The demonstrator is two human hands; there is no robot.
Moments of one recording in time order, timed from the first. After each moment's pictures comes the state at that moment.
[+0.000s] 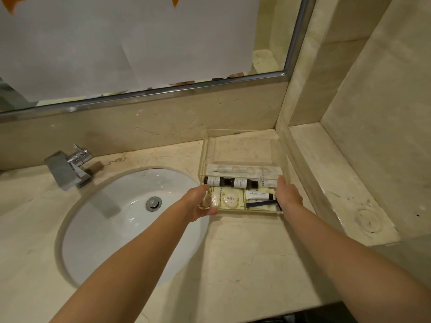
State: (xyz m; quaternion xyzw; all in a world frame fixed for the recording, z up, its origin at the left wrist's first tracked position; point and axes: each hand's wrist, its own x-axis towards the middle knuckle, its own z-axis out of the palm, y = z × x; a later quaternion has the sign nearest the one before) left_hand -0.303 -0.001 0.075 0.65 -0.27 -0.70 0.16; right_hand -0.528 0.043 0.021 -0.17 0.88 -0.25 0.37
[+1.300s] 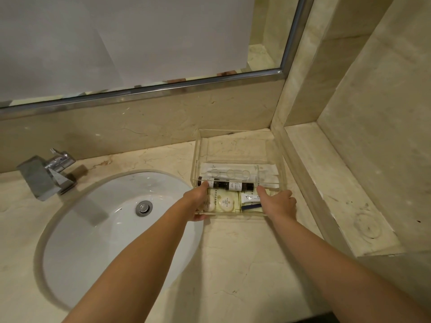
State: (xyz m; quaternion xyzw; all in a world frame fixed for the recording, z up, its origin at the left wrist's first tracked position) left_hand -0.316 -0.036 0.033 0.70 -0.32 -0.64 0.05; right_hand -0.508 0.042 0.009 -0.17 0.91 -0.22 0.32
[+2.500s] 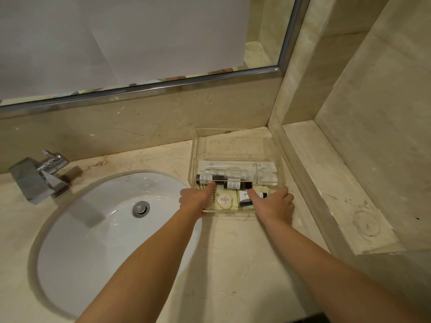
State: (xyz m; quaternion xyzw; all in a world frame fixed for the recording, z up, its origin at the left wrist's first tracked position) left_hand -0.334 -0.041 0.010 0.77 -0.30 -0.55 0.14; right_hand -0.491 0.047 0.012 -0.21 0.92 -0.21 0.26
